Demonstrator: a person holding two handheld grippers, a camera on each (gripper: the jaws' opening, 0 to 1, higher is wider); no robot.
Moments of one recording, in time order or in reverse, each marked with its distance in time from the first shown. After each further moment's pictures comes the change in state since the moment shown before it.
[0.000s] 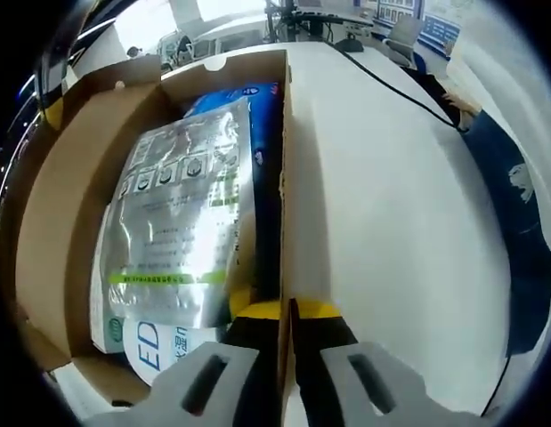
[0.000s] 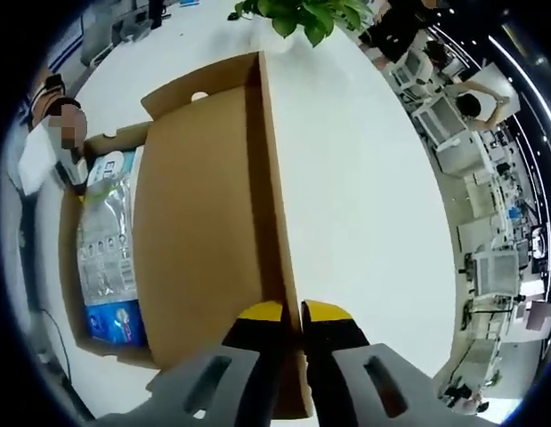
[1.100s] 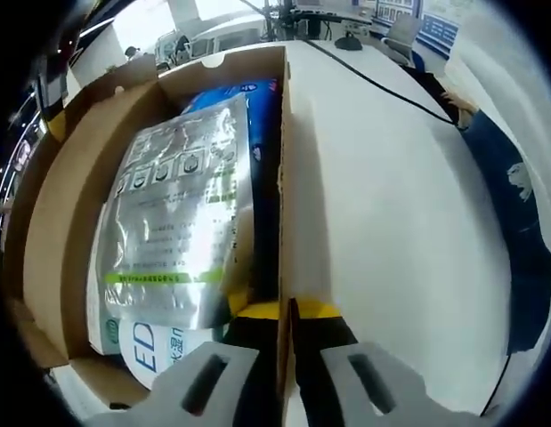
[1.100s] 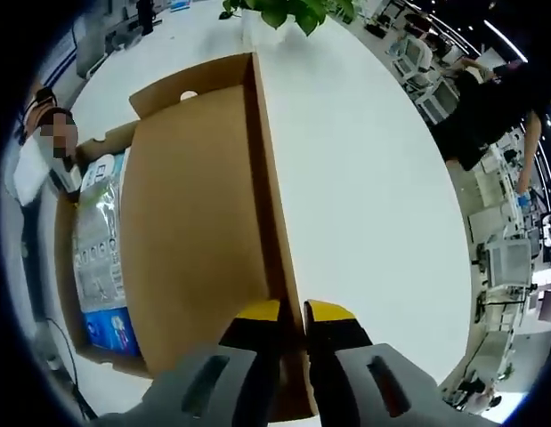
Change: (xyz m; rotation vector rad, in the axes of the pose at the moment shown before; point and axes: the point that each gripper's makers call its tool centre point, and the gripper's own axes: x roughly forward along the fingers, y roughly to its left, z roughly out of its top) left arm 0.004 -0.001 -0.004 0.006 0.008 -0.009; right arm 0.013 0.017 0.002 0.022 0.009 0.051
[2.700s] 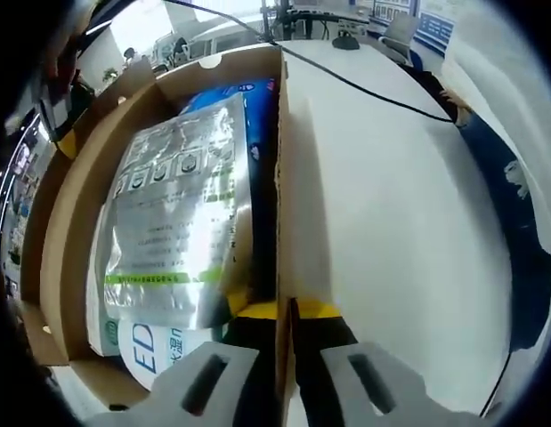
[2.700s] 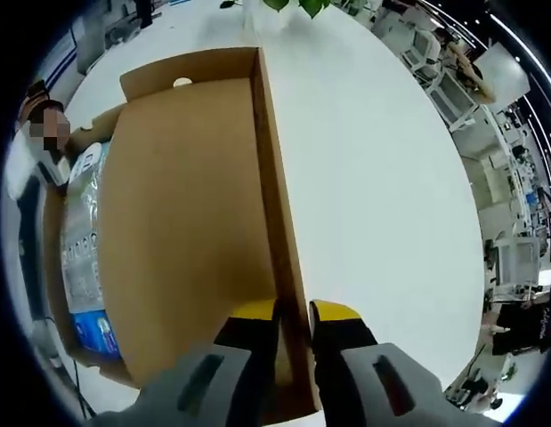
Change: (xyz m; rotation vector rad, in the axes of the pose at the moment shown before) left arm 0.004 0.000 -0.001 0.010 0.000 0.003; right arm 0.059 -0.016 -0.014 -0.013 0.034 0.046
